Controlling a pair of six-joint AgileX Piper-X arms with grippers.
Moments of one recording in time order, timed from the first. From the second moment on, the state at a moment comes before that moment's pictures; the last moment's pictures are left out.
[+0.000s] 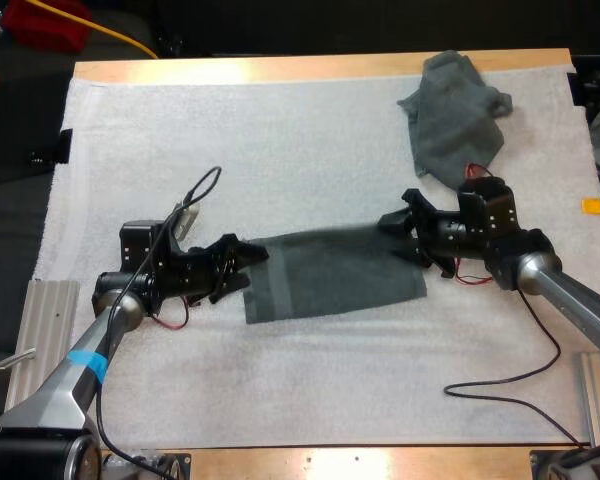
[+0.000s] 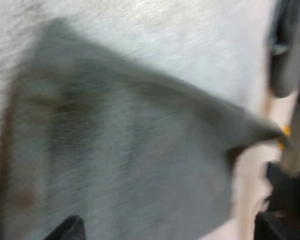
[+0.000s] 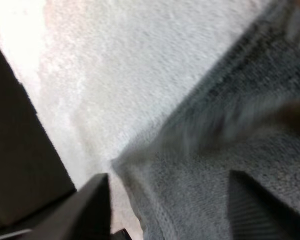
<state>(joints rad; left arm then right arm) 0.00 1.44 -0.61 0.20 0.89 -2.58 0.35 1.61 -0.80 0.09 -0.57 -0.62</state>
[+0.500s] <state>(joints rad) 0.00 1.41 -0.61 0.12 1.02 -2.60 0.35 1.55 -0.80 0.08 -0.59 -0.73</state>
